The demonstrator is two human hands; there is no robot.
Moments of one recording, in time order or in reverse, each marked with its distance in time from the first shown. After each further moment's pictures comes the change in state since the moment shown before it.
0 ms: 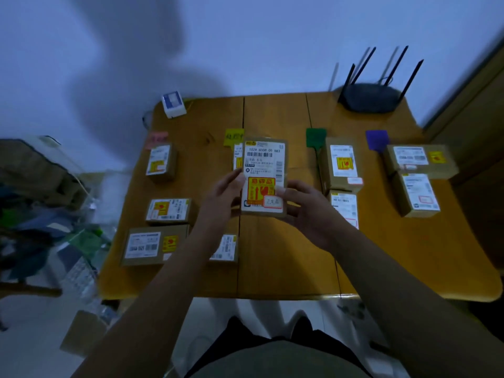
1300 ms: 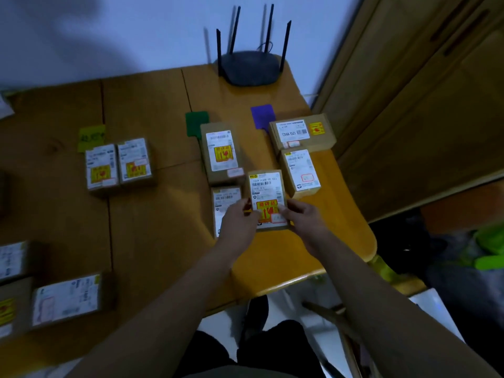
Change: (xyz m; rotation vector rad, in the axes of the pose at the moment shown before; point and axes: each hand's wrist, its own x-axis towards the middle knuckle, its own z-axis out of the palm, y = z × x) left_hand 0.056 -0.115 0.319 0.400 -0.282 -0.144; right_hand -0.044 -0.002 -0.309 -0.261 0.684 0.046
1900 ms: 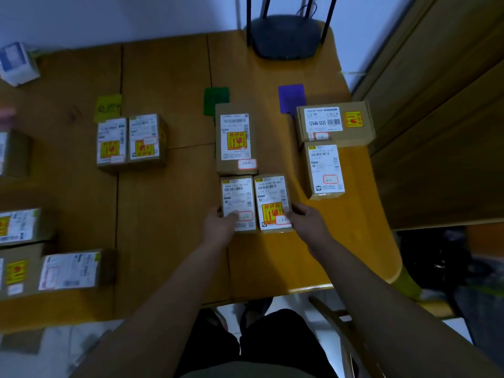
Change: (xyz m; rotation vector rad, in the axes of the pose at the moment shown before) left_hand 0.045 -0.059 -0.011 -0.165 0.315 -0.446; right_hand 0.064 0.028 -0.001 -0.257 -0.112 0.082
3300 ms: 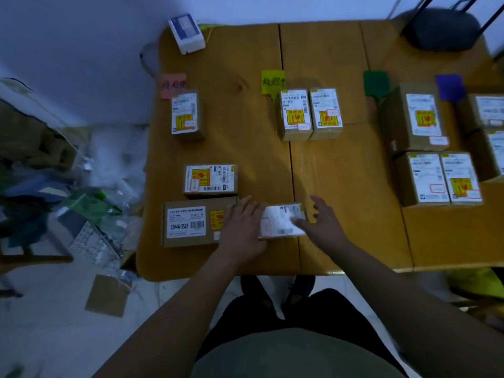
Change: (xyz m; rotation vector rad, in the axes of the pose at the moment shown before) left_hand 0.061 -0.152 -0.437 1.115 -0.049 0.810; right_hand -0.145 -0.032 0.430 -0.448 -0.036 -0.106
